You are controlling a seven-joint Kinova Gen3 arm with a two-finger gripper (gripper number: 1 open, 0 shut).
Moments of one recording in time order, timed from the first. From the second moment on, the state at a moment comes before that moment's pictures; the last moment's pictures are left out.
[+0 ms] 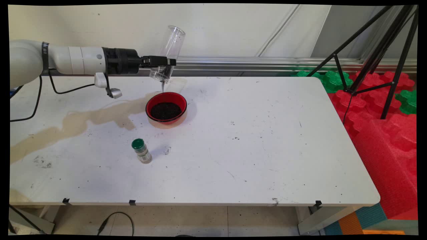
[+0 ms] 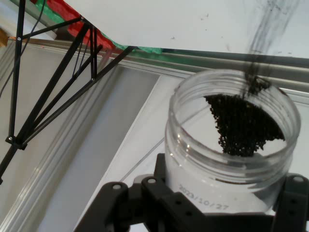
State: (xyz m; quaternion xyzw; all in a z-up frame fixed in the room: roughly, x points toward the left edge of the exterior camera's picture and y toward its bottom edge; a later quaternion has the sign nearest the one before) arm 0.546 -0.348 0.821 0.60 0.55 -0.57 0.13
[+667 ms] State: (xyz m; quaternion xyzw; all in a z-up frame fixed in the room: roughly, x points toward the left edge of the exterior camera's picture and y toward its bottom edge) arm 0.544 -0.346 0.815 0.62 0.53 -0.57 0.14
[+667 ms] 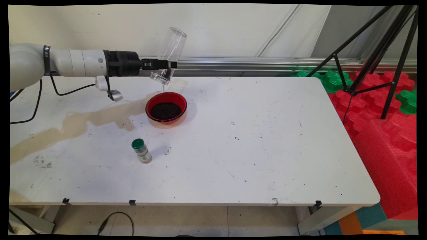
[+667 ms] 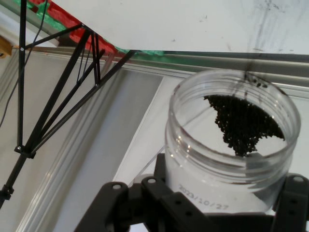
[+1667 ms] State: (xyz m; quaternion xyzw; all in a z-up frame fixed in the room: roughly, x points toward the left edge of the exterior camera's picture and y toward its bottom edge) arm 0.547 -0.341 0.819 0.63 0.53 -0.56 0.13
